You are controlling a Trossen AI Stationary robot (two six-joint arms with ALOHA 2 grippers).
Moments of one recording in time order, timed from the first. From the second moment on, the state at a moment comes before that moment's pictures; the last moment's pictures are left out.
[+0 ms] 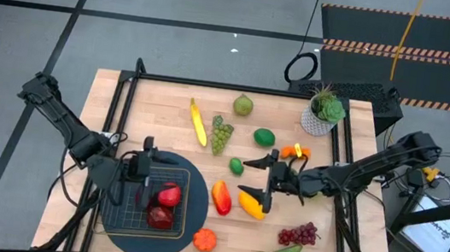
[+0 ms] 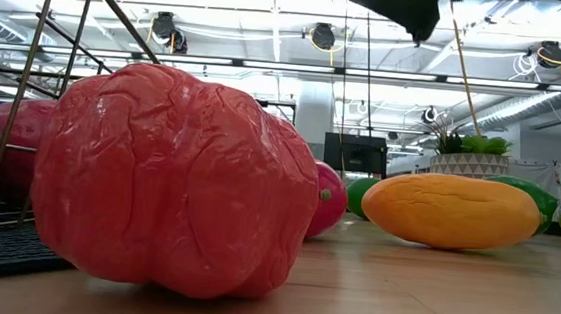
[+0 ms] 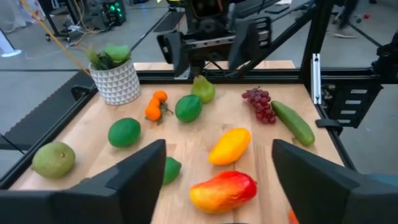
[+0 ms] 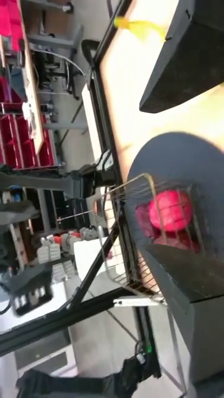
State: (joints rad) left arm -0.67 1.09 0.96 -0.28 -0.73 -0.24; right arm 0.40 1.30 0.65 0.55 0.48 0.24
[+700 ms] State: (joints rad) left arm -0.66 1.09 0.96 -0.31 -0.70 -0.24; right arm 0.44 1.58 1.10 -0.08 0.52 0.52
